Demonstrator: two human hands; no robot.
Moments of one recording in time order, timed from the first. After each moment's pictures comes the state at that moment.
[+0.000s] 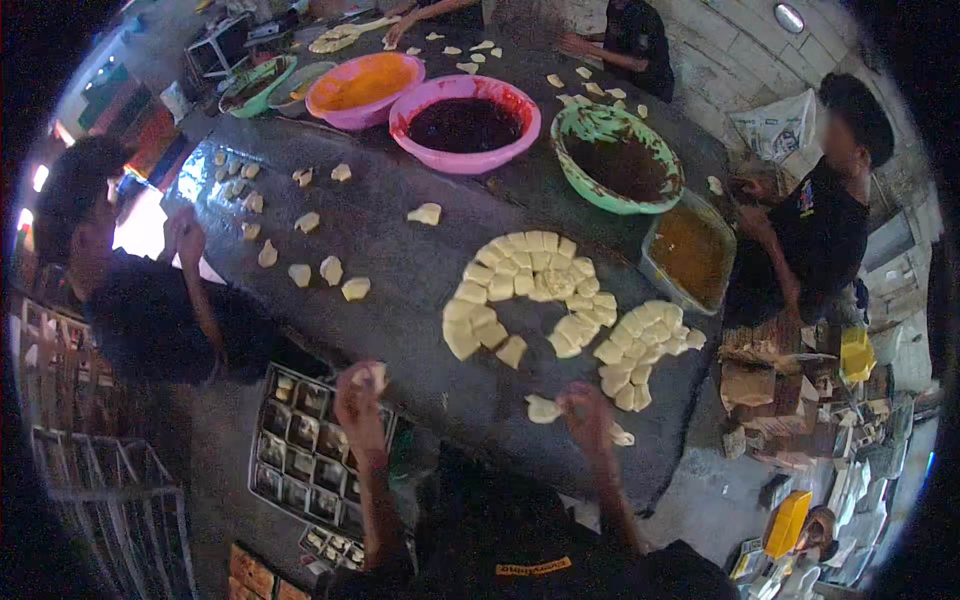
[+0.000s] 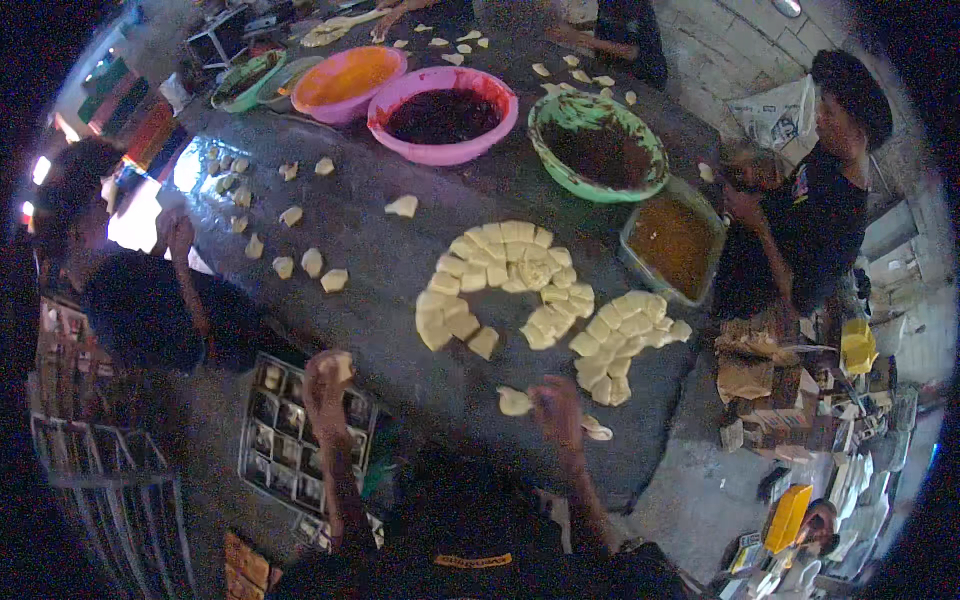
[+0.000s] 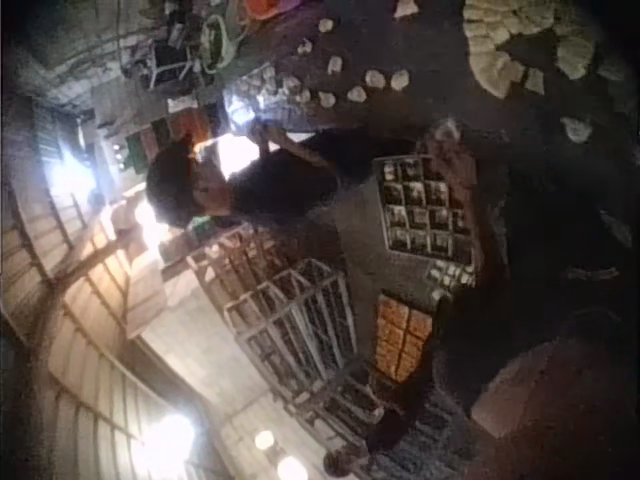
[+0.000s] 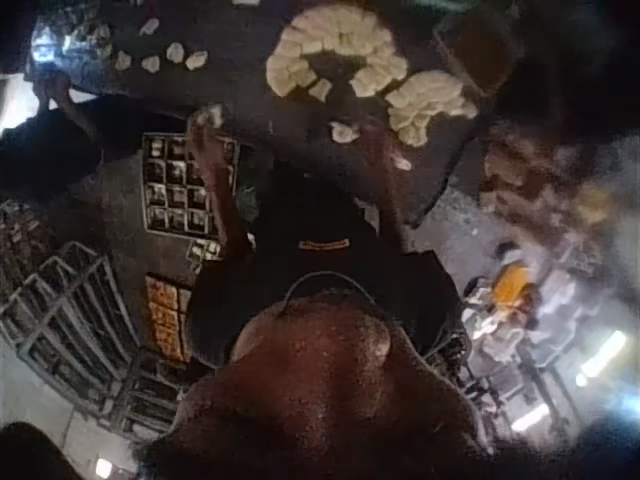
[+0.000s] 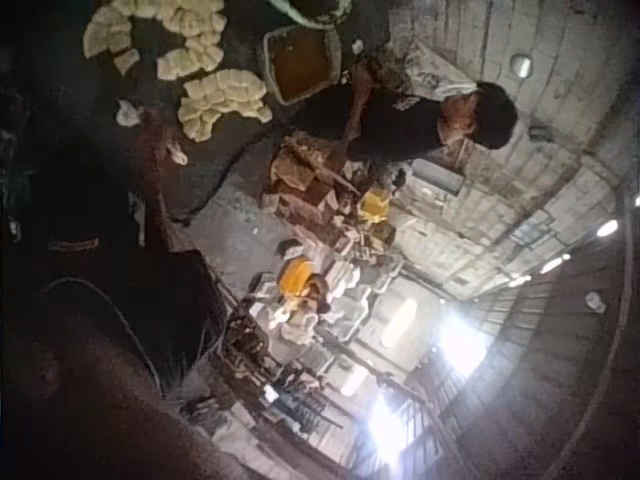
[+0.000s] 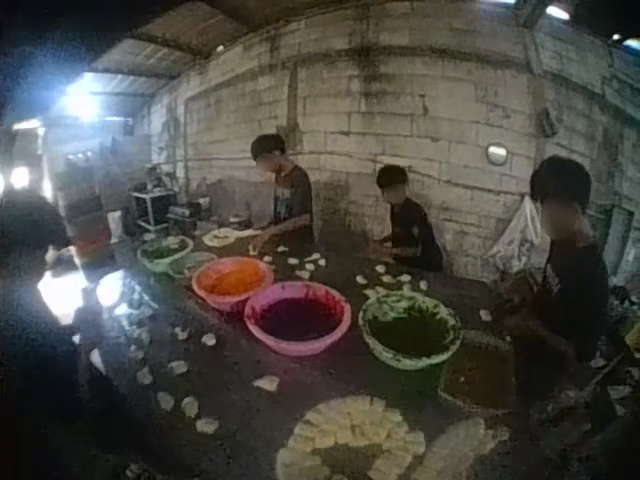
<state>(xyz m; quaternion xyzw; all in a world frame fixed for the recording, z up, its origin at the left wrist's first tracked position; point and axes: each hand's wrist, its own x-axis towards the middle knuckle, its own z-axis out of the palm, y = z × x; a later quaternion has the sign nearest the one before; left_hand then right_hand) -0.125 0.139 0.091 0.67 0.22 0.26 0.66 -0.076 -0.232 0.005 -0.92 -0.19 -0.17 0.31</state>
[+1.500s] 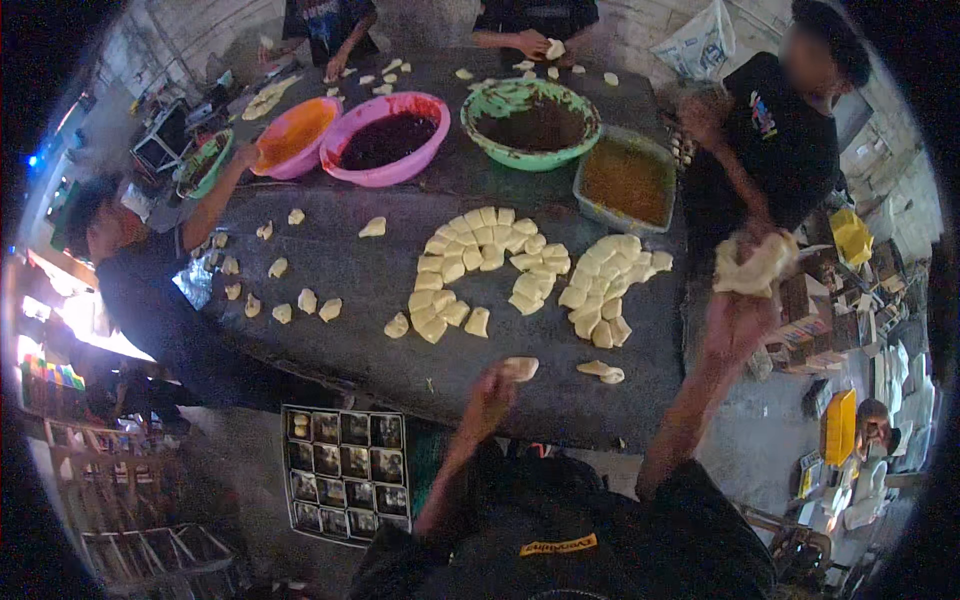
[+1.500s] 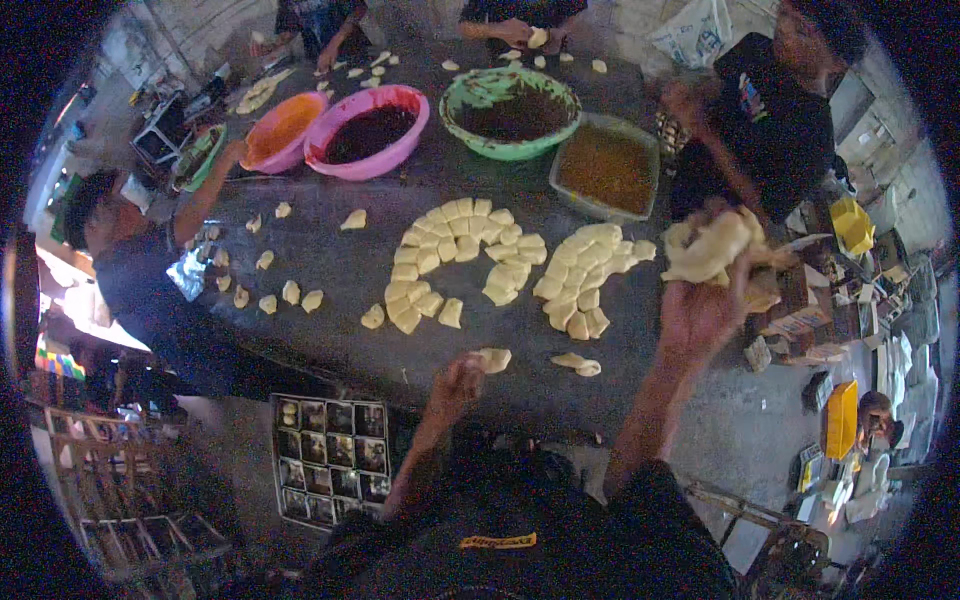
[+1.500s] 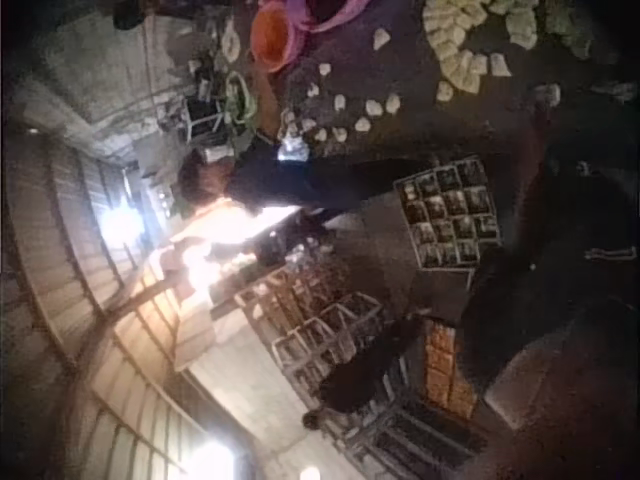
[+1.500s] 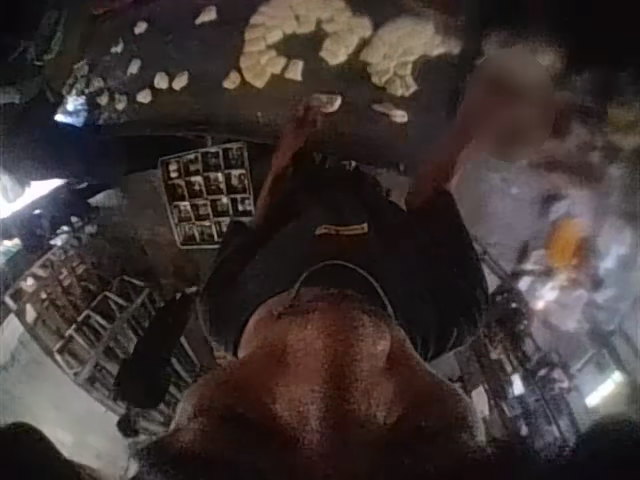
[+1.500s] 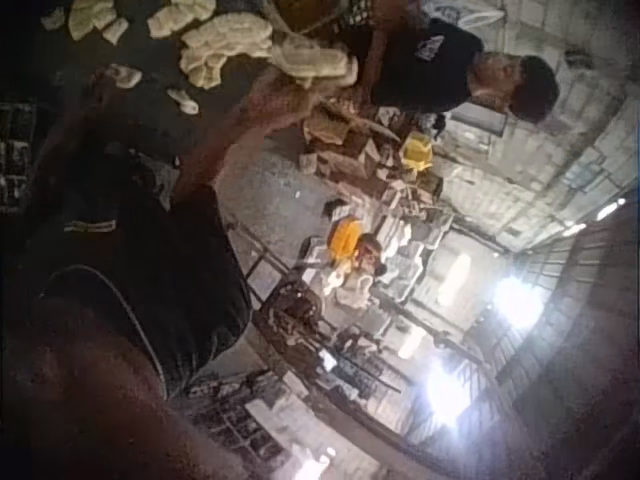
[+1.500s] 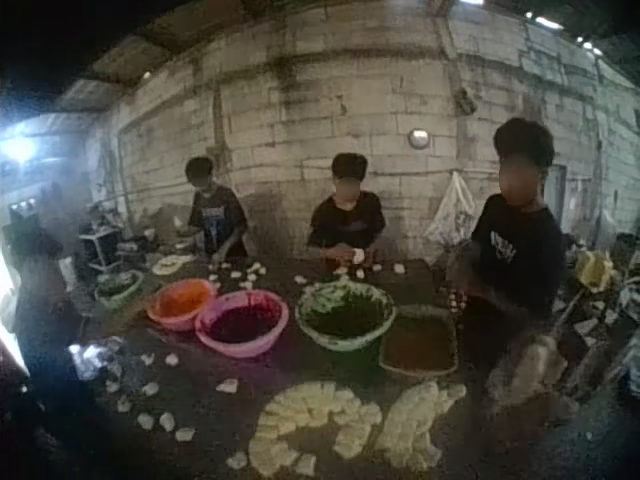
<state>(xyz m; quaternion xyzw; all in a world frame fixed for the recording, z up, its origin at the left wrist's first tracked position) -0.125 -0.014 0.008 0.75 -0.10 -0.10 0.65 -0.071 -0.329 0.243 -0.13 -0.20 -0.18 0.95</state>
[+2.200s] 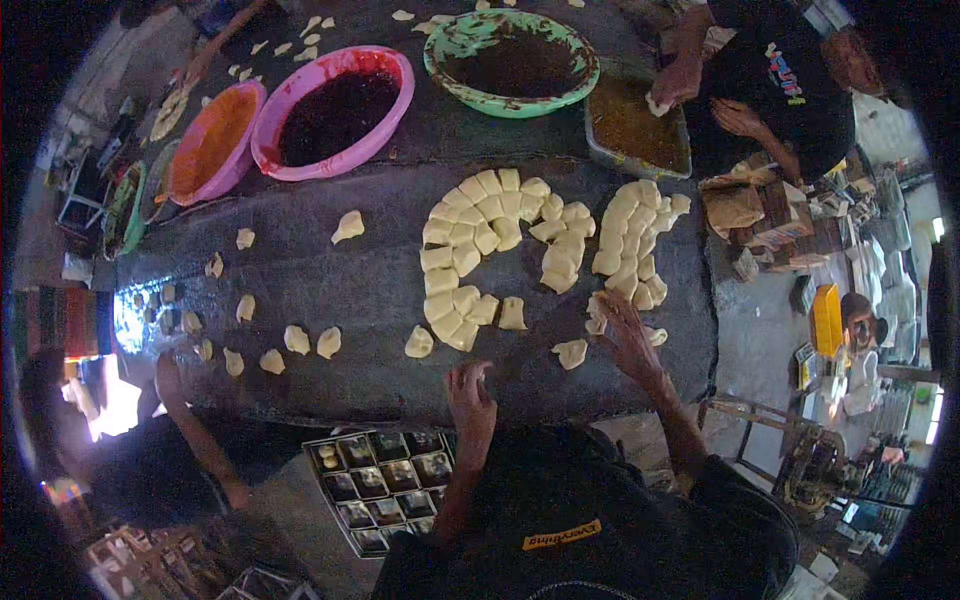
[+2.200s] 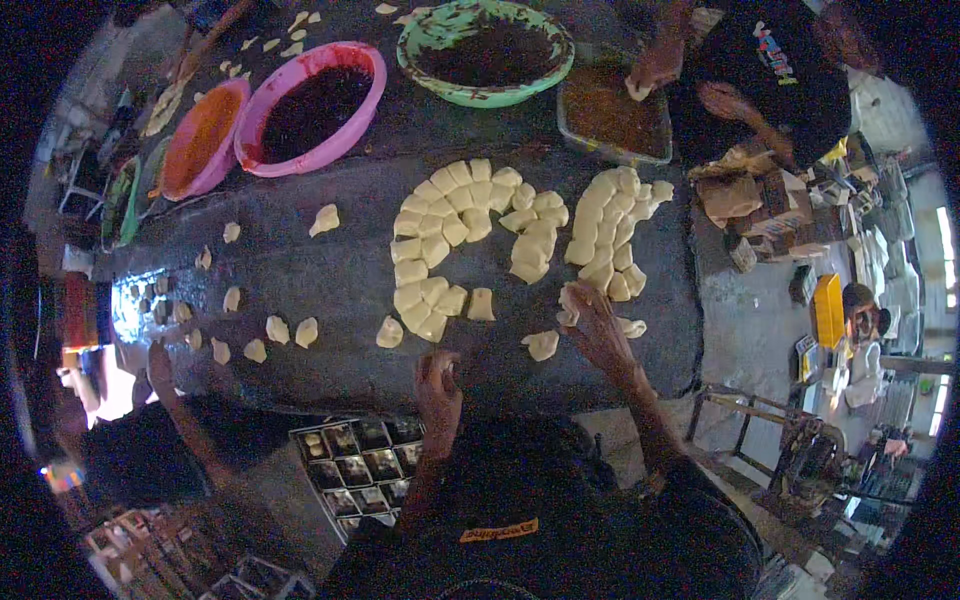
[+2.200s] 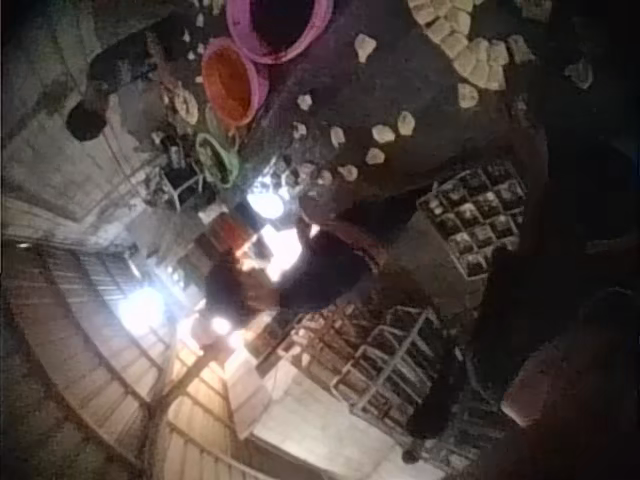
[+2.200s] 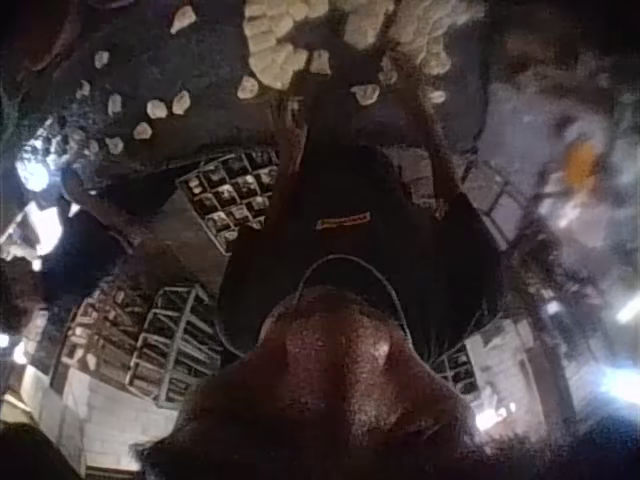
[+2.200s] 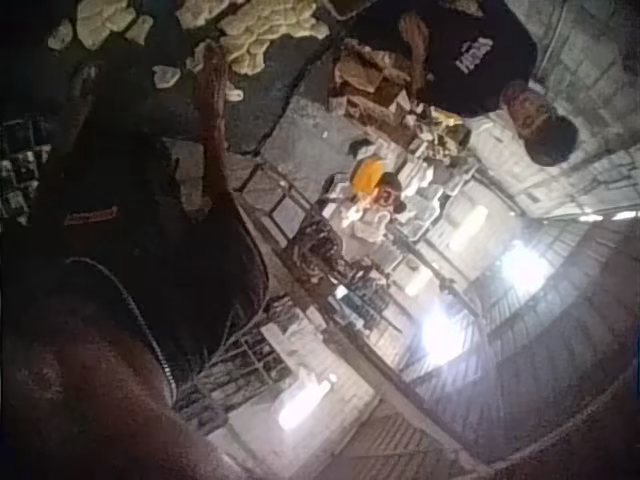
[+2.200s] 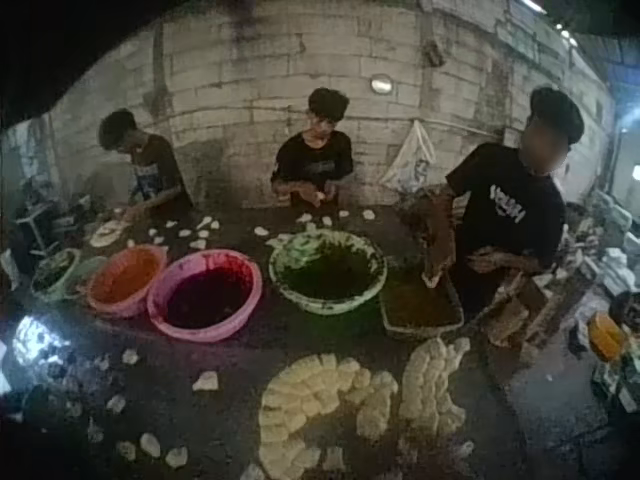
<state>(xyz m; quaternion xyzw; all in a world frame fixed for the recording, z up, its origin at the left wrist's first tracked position) -0.074 0.089 -0.009 0.91 -0.12 0.02 0.39 -0.069 -0.217 0.038 -0.96 -0.01 -0.05 0.29</state>
